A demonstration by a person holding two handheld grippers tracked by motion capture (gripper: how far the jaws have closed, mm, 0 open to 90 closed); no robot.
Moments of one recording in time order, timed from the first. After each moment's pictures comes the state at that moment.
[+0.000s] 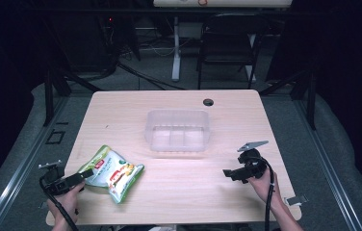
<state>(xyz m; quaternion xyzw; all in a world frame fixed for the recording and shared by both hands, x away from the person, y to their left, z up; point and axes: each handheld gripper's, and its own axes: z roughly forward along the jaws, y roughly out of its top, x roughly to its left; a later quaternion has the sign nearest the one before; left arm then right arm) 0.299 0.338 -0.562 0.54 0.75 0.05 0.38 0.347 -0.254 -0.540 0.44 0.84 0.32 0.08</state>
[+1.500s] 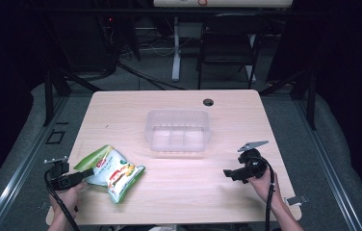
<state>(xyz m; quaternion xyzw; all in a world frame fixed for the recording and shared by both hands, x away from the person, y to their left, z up) 0.312 0.337 -0.563 0.60 0.70 0.04 0.39 0.347 -0.254 -0.540 0.44 0.84 0.32 0.08</state>
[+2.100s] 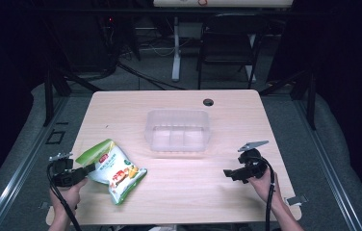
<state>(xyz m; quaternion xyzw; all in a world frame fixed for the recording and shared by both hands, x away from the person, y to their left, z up) 0.310 0.318 -0.537 0.66 0.64 0.11 0.39 0.347 -0.254 -0.540 0.44 0.84 0.32 0.08</state>
